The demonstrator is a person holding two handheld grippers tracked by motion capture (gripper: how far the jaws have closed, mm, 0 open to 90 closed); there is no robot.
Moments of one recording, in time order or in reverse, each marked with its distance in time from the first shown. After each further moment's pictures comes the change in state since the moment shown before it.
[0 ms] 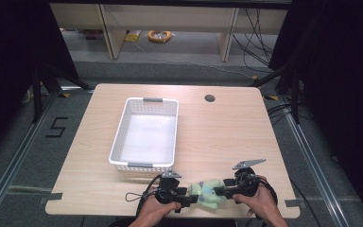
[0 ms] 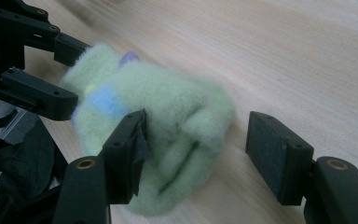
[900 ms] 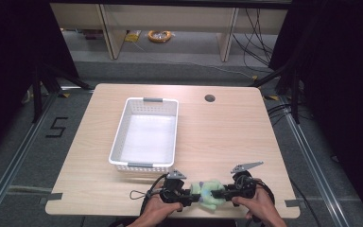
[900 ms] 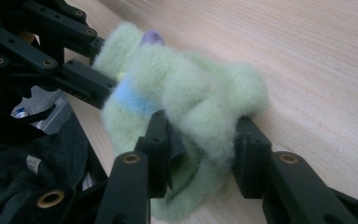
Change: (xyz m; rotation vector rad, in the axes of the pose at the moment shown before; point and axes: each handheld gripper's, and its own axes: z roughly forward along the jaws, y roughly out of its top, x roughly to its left) left arm -0.003 0.003 0.008 0.014 -0.032 0.062; right arm -0.001 -0.008 0.010 -0.005 0.128 0.001
